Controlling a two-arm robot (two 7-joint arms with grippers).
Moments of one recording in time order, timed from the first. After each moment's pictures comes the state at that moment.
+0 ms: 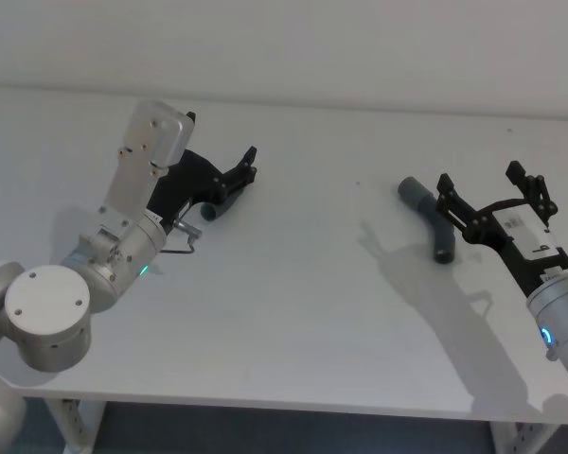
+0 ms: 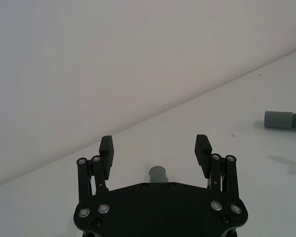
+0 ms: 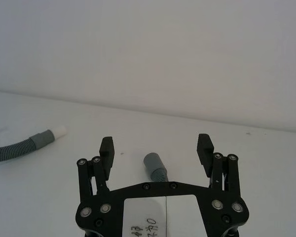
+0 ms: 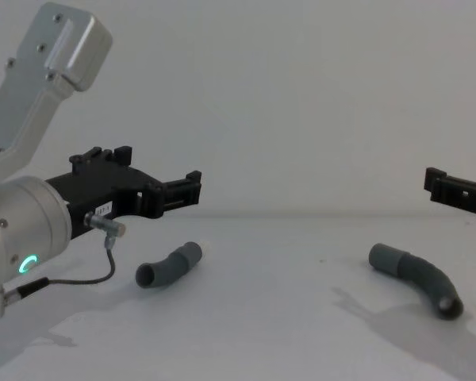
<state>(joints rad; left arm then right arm) -0.24 0.38 0.45 -1.63 -0.20 0.01 -0.01 -0.01 0.34 -0.23 -1.77 0.29 0.03 0.07</state>
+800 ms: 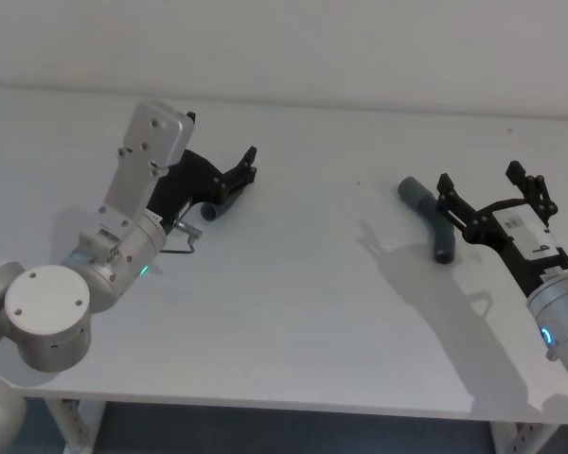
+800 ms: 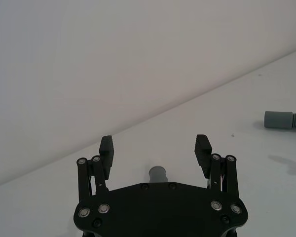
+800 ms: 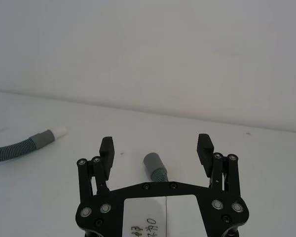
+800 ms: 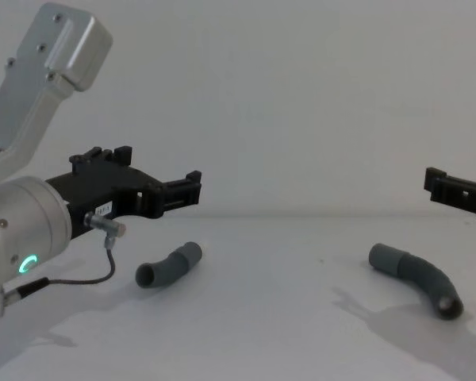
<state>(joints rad) -0.24 0.38 0.45 -1.63 -0.20 0.01 -0.01 -0.01 0.34 -0.23 -1.77 0.29 0.03 0.07</state>
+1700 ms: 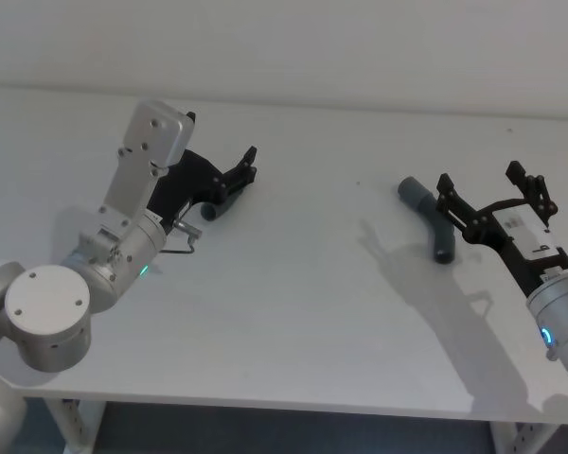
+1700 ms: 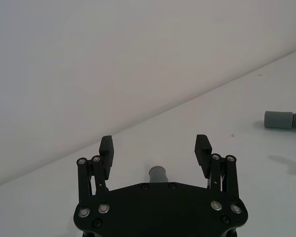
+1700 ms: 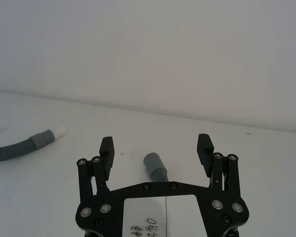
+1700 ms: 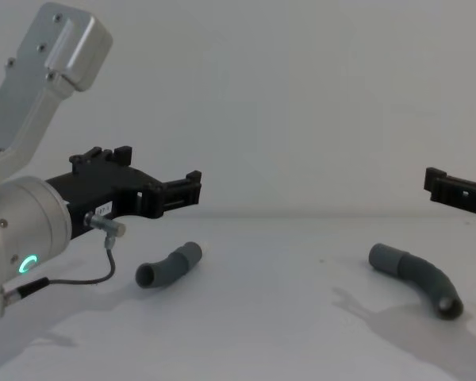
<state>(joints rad) -0.24 0.38 0.45 -1.63 -0.20 0.01 -0.01 -0.01 0.34 -0.23 -1.77 0.29 0.03 0.07</state>
